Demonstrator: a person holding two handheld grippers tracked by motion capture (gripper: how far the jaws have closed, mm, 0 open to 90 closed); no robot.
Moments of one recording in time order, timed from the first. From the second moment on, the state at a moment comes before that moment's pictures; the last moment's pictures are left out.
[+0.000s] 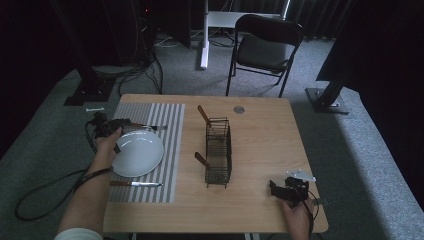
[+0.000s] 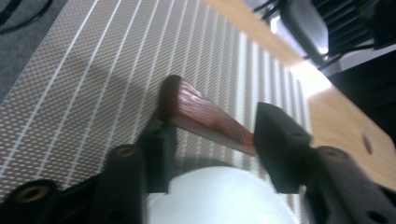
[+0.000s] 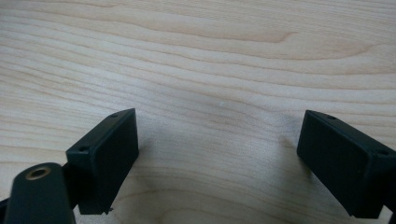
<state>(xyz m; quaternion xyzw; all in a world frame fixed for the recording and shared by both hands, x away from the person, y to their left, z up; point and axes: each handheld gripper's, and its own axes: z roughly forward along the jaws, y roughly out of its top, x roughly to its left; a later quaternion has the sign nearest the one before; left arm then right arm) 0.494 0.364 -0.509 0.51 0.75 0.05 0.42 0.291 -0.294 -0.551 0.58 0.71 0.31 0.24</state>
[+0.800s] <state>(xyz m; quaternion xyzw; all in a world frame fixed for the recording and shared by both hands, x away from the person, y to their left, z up) 0.495 0.365 -0.507 0.54 0.75 0.11 0.36 0.291 -0.294 -0.551 0.58 0.71 0.31 0.24</state>
